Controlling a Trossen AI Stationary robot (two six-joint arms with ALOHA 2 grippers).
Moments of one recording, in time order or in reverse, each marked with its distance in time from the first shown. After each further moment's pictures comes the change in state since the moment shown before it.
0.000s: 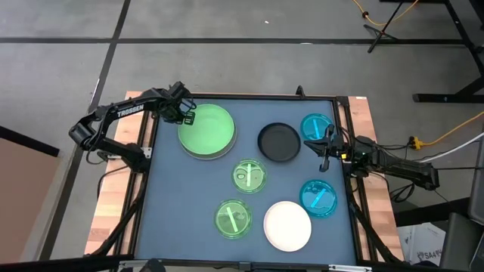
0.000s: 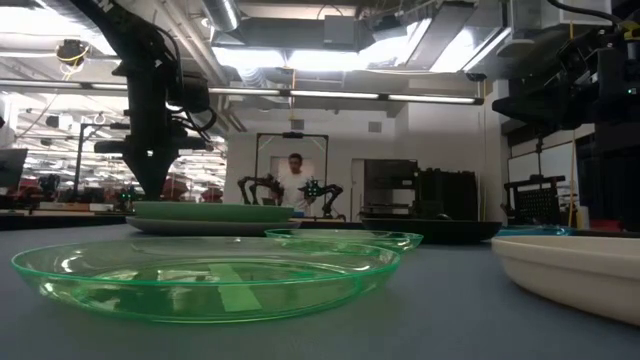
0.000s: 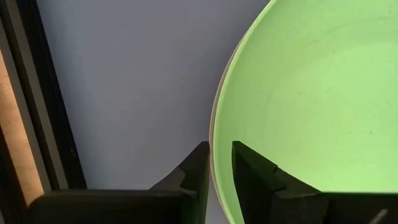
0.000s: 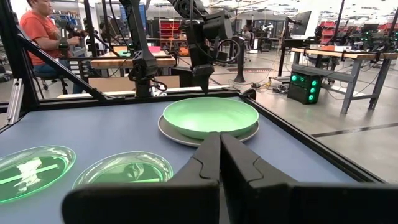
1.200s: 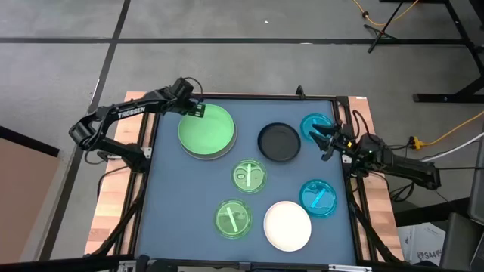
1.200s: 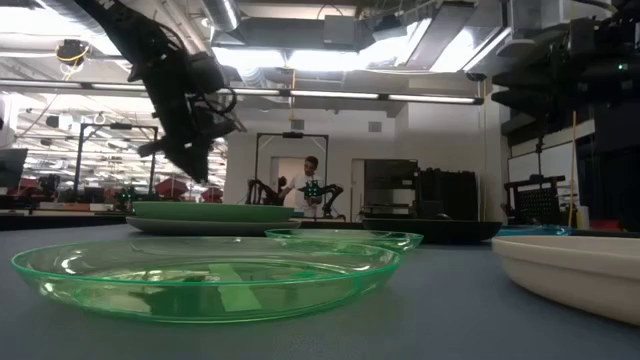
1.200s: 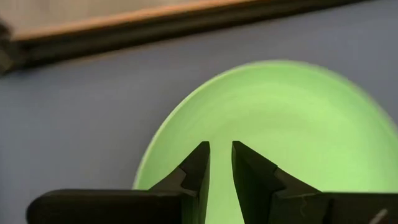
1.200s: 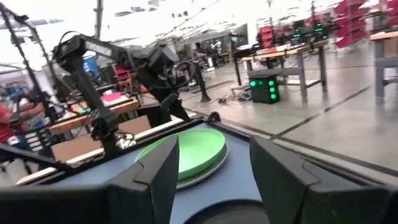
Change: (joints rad) left arm -0.068 -0.001 0.000 0.357 0.000 0.060; right arm 0.000 0.029 0.082 0.036 0.231 0.238
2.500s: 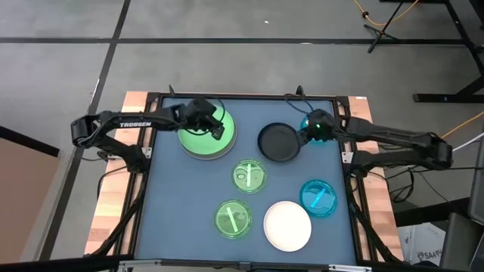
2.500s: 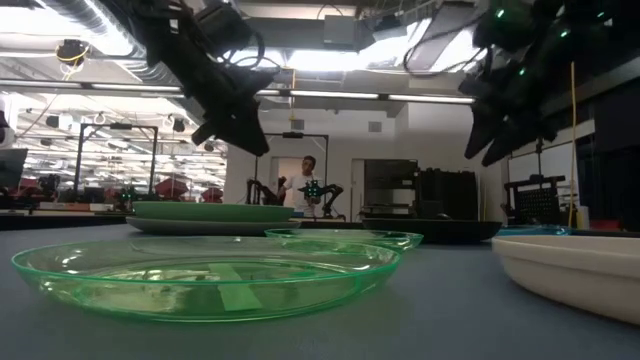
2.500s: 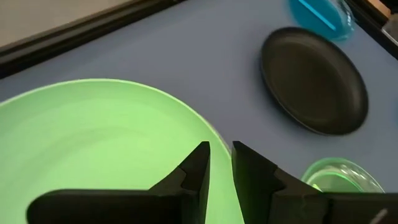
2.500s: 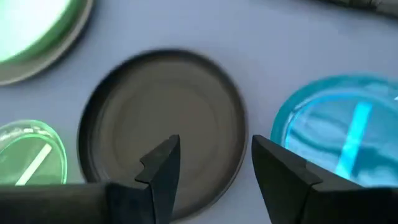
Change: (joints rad) left arm -0.412 0.000 0.000 0.255 -0.004 0.002; right arm -0.178 0.973 0.603 -0.682 -0.063 0.413
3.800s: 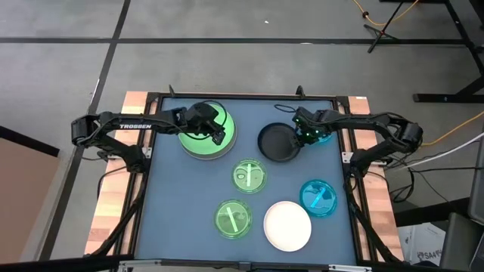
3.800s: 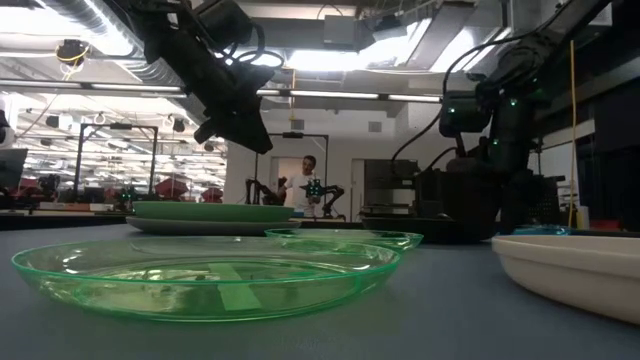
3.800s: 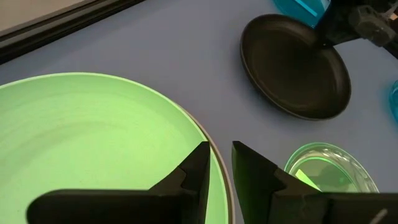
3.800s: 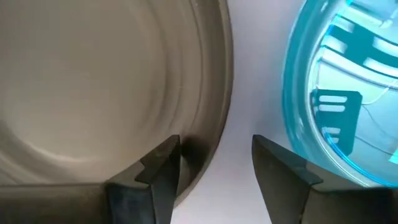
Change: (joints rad) left arm -0.055 0.000 0.000 -0.001 -0.001 0.000; right arm -0.189 0.443 0.000 0.026 -0.278 -0.054
